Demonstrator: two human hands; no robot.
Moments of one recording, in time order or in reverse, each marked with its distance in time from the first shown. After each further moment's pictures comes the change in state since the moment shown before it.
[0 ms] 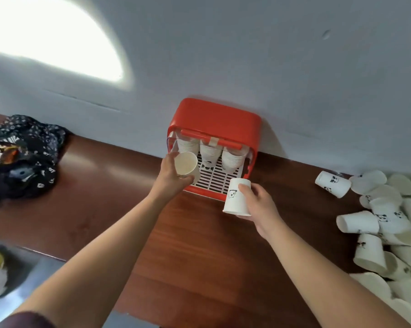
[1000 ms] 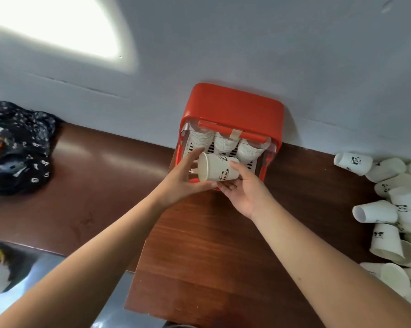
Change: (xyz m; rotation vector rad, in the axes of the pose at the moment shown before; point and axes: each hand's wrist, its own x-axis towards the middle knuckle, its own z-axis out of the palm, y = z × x) left_hand 0.001 -0.015 -0.040 -0.281 -0.435 0.159; right_hand 0.006 -0.042 0.095 0.797 -0.150 0.252
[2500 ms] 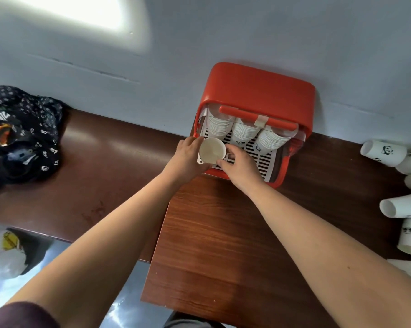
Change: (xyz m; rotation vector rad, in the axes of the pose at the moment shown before) left_hand 0.039 -0.054 -0.033 0.716 0.141 -0.028; right_hand 0.082 0.037 0.012 -1.478 0.057 -0.559
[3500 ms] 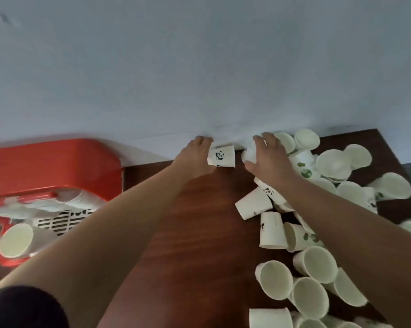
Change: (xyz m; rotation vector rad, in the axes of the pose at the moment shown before) left_hand 0.182 0.412 0.236 0.263 -0.262 0.343; right_hand -0.033 0.346 -0.393 -0.560 0.348 0.147
